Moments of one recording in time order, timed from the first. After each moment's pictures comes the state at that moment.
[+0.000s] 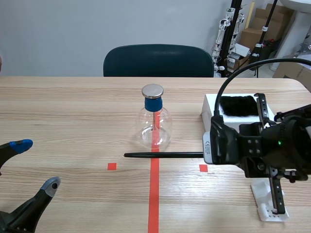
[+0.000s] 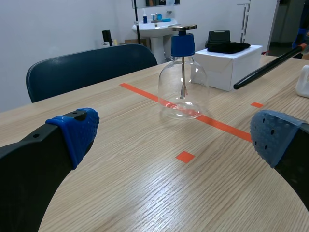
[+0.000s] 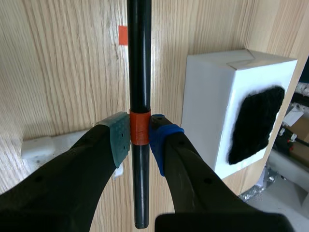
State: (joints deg) left arm 9.1 -25.6 -2.2 42.7 29.5 -35.3 -88.6; right arm -8.2 42.1 -25.0 112.6 -17.1 44.0 -36.4
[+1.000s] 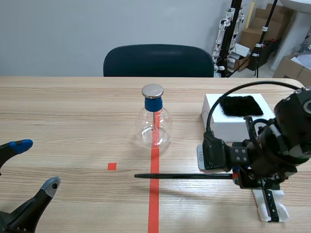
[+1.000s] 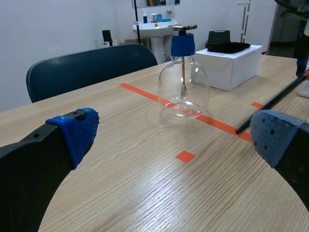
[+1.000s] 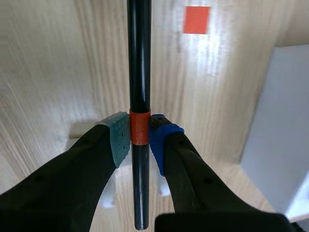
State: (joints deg) left arm 9.1 -25.6 -2.2 42.7 29.5 -35.3 -88.6; right arm 6.7 41.9 -40.6 98.5 3.4 45.3 -49.3
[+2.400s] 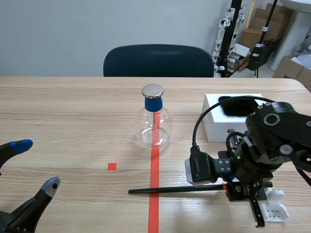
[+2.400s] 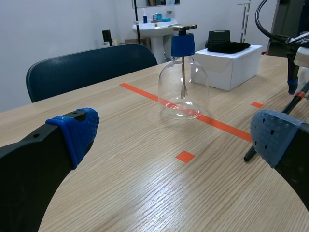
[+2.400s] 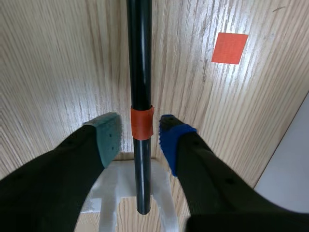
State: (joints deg) left arm 9.1 -25.6 -2.2 42.7 29.5 -35.3 -88.6; right arm 14.8 37.5 -51.2 88.4 3.3 44.5 -49.1
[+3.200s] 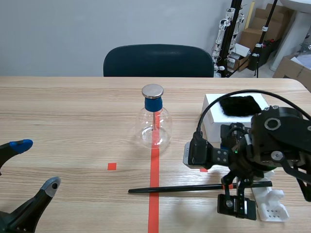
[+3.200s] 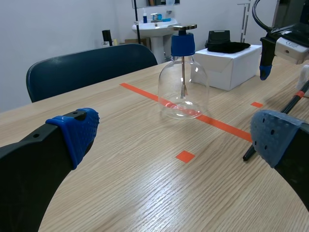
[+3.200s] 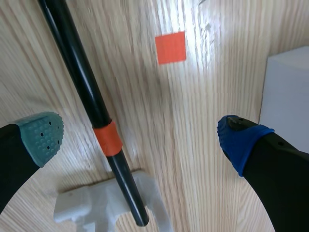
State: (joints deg) left arm 9.1 -25.6 -2.2 42.7 29.5 -35.3 -88.6; right arm 13.9 37.6 -51.1 88.4 3.6 29.2 -45.7
